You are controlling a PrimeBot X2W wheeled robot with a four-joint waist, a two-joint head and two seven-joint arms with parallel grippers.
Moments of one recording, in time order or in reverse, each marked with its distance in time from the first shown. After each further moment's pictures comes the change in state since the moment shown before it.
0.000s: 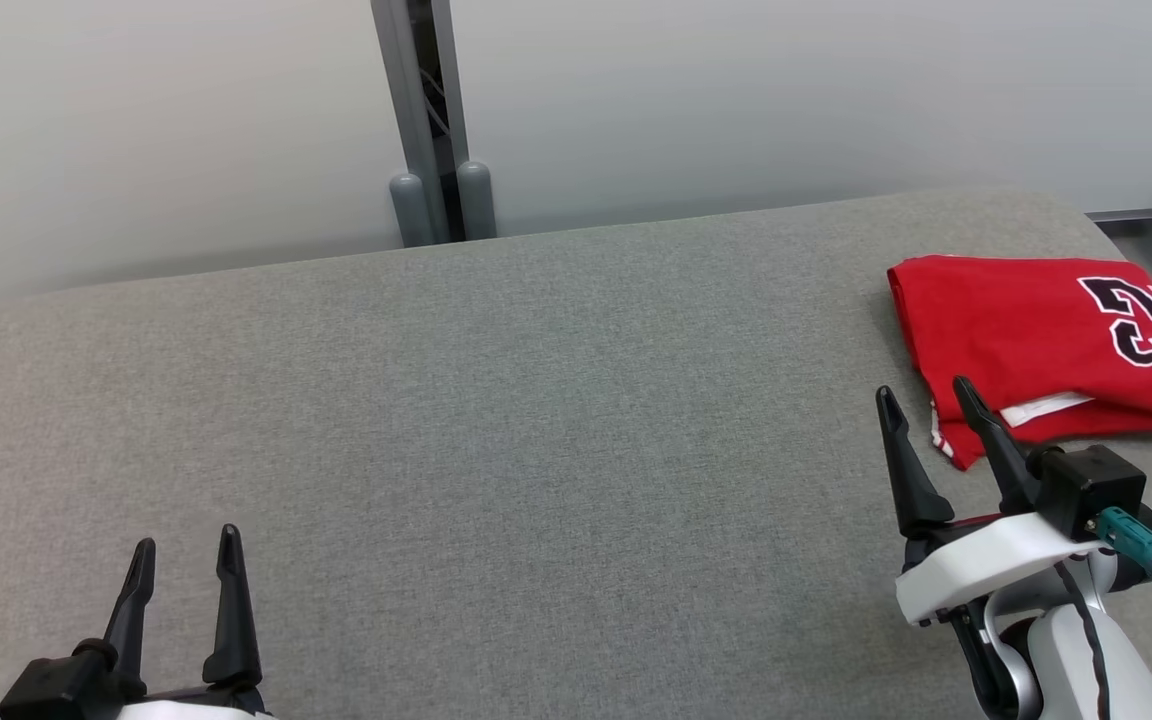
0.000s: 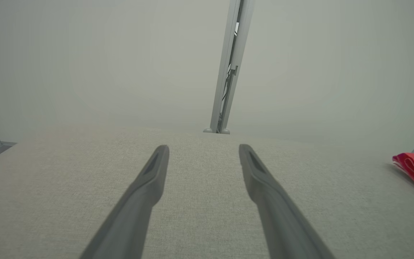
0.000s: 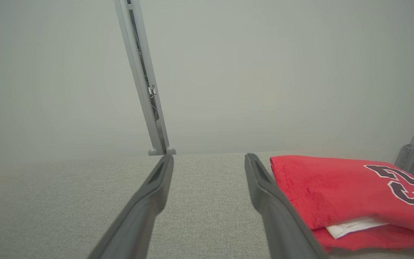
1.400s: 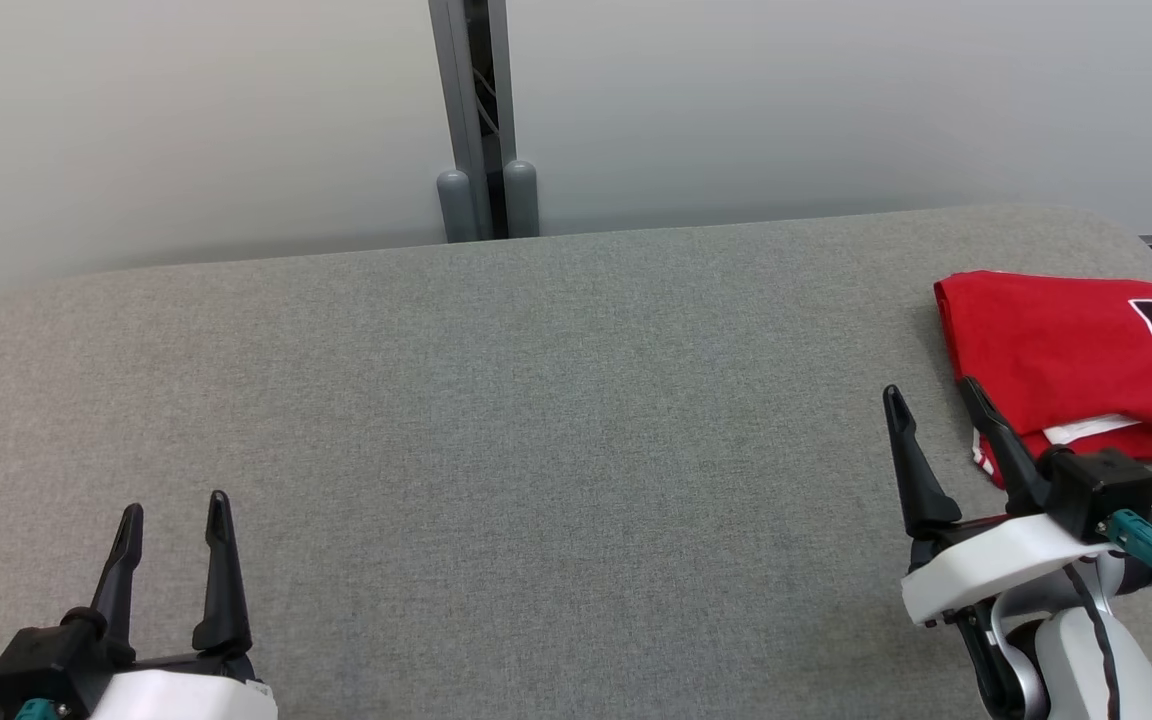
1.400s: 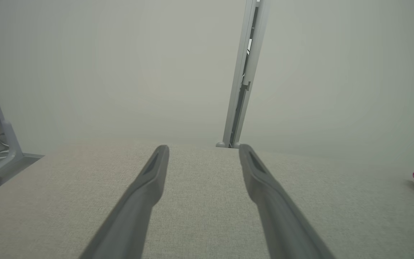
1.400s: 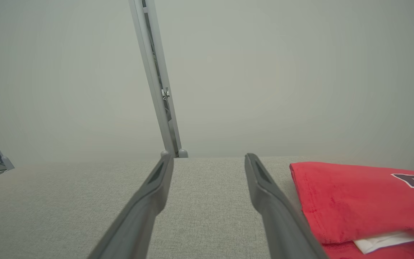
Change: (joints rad) left arm -0.051 -0.020 0.041 0.028 0.041 -0.039 0.000; right arm 0.012 0.000 -0.010 -0.024 0.011 0.000 0.009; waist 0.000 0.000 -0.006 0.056
